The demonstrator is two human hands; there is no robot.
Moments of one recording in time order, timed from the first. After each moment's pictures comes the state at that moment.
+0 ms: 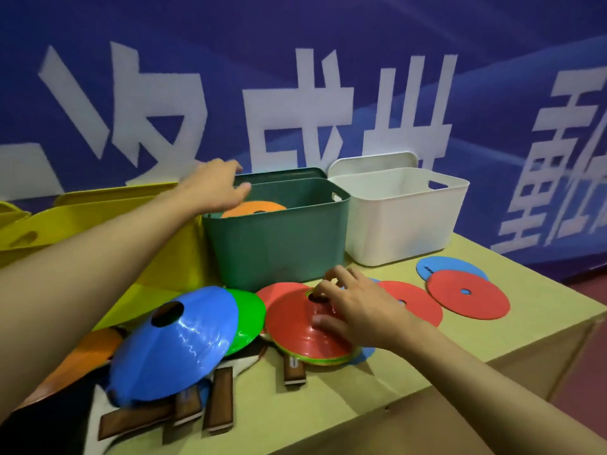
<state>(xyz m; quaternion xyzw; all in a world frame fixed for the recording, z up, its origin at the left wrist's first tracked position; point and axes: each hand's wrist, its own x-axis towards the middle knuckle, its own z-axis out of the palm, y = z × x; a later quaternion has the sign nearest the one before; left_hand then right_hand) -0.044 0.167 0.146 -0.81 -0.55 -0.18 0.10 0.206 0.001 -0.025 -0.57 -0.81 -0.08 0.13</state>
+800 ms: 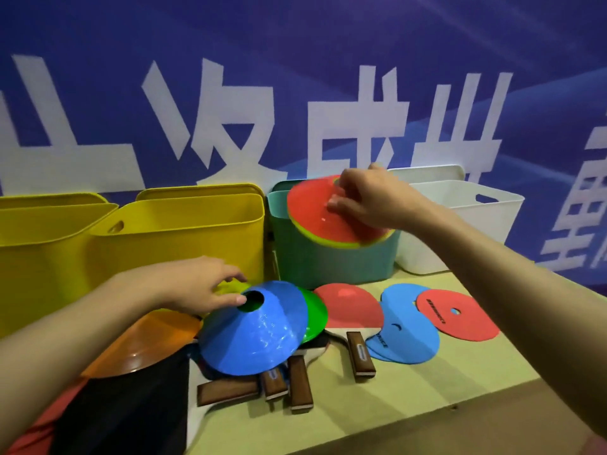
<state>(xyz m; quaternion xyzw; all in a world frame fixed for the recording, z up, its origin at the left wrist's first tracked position) -0.209 0.053 0.083 -0.87 -0.48 0.11 -0.01 0.119 0.052 0.147 -0.54 -0.80 -0.13 0.23</state>
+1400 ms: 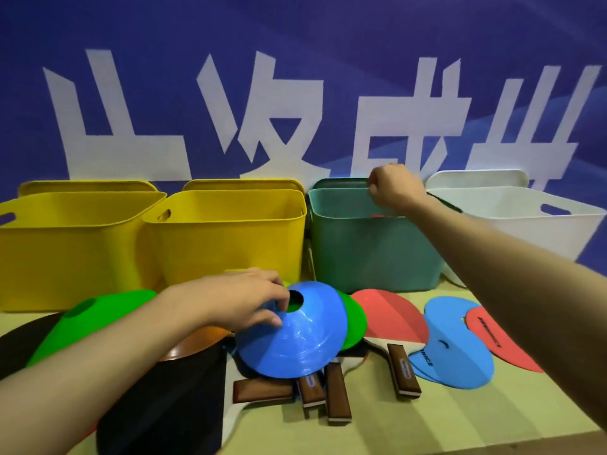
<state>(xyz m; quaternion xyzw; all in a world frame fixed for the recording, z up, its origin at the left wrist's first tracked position) -0.215 0.055 0.049 -0.91 -0.40 0.07 0.00 0.104 0.198 0.126 -0.66 -0.70 -0.14 0.23</state>
